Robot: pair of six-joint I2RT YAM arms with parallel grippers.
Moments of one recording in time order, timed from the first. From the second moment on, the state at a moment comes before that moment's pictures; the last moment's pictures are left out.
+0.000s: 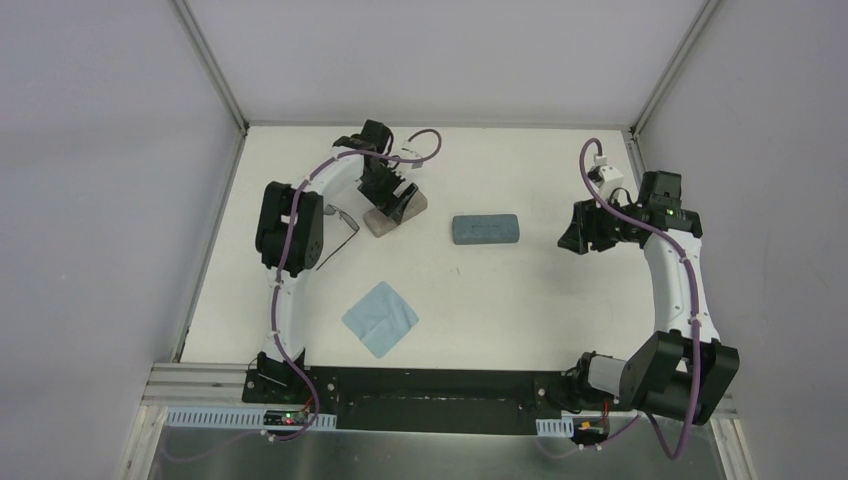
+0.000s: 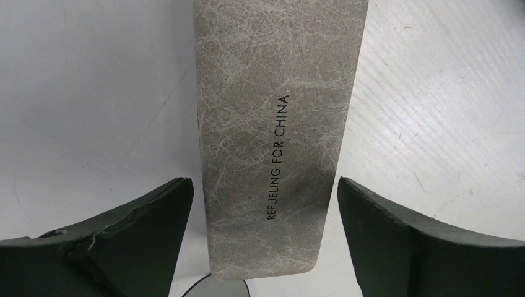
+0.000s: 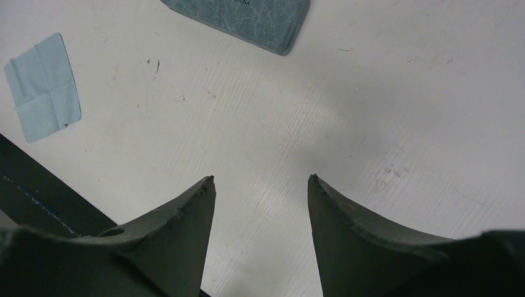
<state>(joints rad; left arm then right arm) -0.33 2.20 1.80 -0.83 0.38 0.61 -0.21 1.23 1.09 -0.92 -0.67 -0.45</state>
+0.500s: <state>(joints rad) -0.36 2.20 1.79 -0.81 0.34 0.64 -0.21 1.23 1.09 -0.92 -0.67 -0.45</state>
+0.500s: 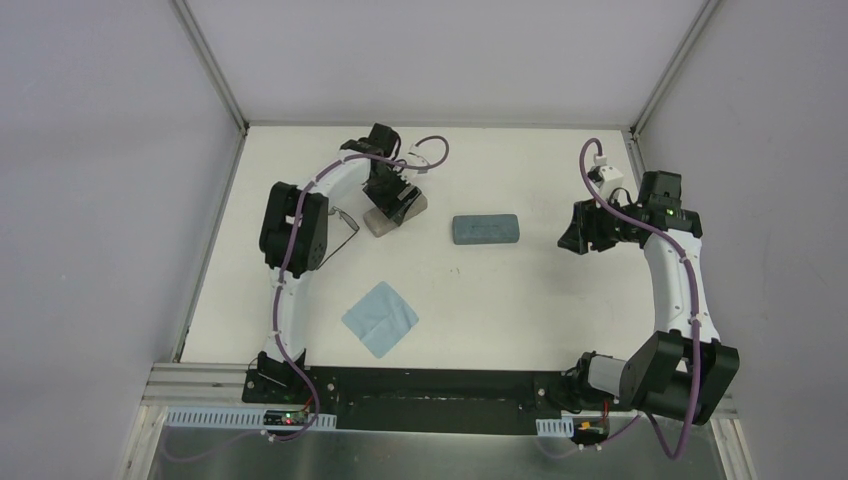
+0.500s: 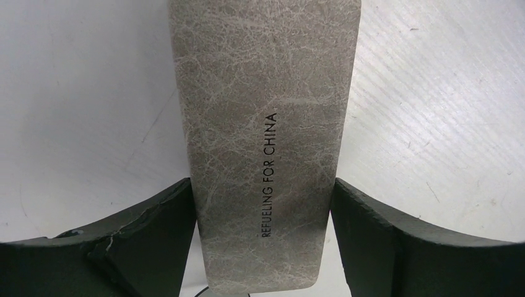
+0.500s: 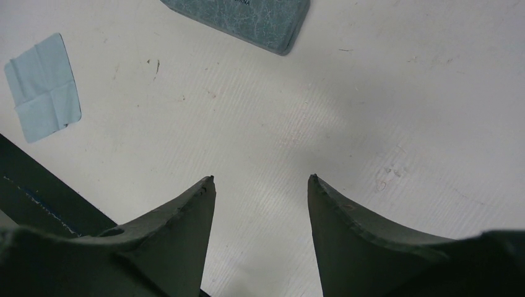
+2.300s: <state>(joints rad) -0.37 2.00 1.53 -0.54 1.17 -0.20 0.58 1.75 1.62 -0.74 -0.55 -0.21</state>
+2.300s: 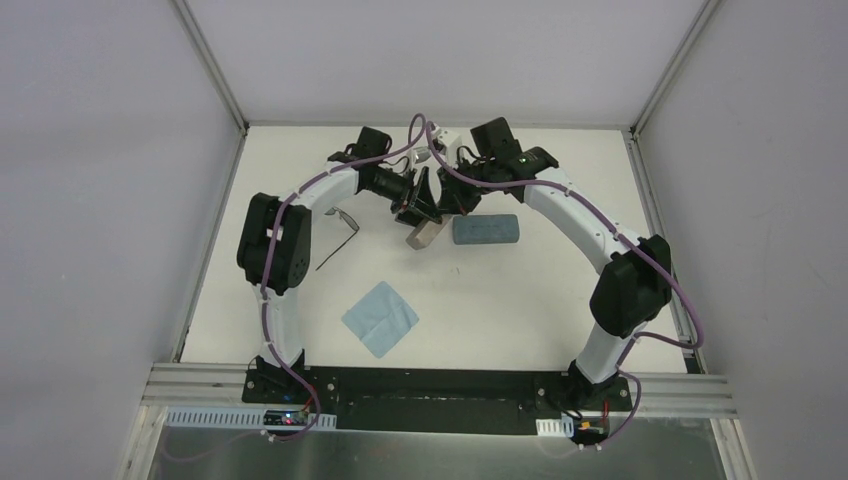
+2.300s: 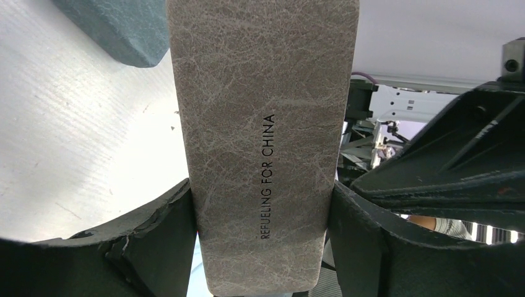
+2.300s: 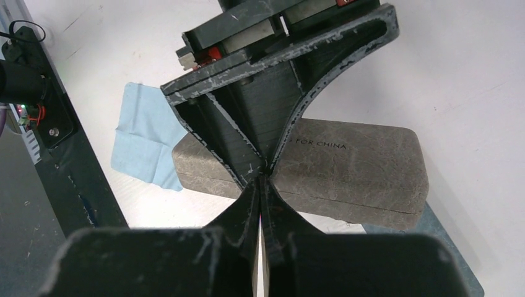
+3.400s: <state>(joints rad) -0.34 1.90 1.50 -0.44 1.26 -0.28 0.54 1.71 1.59 -0.78 -0.58 -0.19</state>
